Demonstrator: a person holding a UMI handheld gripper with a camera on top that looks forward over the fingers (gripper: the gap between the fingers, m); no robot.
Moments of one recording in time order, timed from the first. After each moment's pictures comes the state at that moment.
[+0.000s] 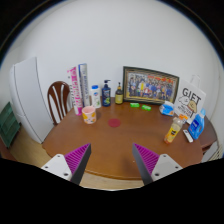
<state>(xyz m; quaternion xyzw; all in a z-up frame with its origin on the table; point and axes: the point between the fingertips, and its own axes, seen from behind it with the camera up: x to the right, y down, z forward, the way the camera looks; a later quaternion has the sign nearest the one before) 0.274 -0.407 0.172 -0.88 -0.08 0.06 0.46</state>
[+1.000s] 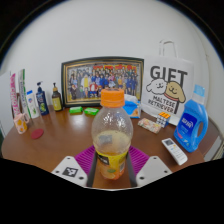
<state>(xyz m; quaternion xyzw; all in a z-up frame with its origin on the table) 0.609 -0.133 -0.014 -0.84 0.01 0.03 0.54</state>
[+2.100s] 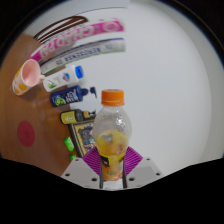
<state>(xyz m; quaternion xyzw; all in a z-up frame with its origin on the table) 0.303 -0.018 0.234 -0.57 -0.43 -0.46 0.53</state>
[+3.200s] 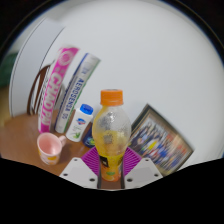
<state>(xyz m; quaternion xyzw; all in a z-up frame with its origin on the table) 0.198 -0.011 0.172 -0.75 -0.29 -0.11 0.58</state>
